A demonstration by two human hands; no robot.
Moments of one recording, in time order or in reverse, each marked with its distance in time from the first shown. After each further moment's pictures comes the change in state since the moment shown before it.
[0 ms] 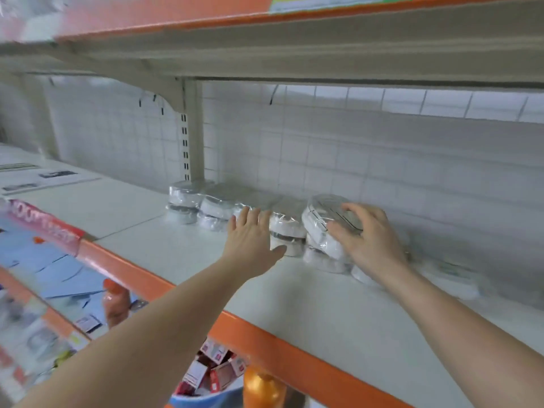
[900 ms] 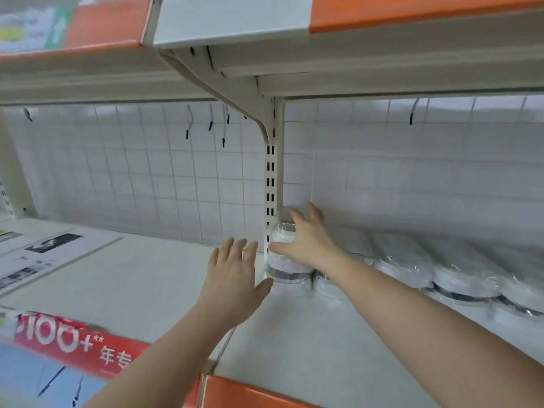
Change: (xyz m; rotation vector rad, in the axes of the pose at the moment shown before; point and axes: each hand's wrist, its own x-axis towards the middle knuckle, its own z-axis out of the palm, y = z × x) left_hand 0.099 -0.343 -0.030 0.066 -0.015 0.168; right_hand 0.172 -0.240 0.312 -0.259 -0.165 -0.002
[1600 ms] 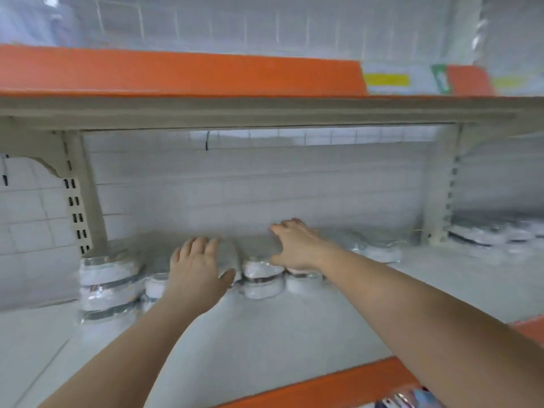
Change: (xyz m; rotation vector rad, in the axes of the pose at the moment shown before) left_hand 0.016 0.201 -0.022 -0.128 0.033 0.267; right_hand -0.144 0.163 -0.165 -0.372 -0.047 0.240
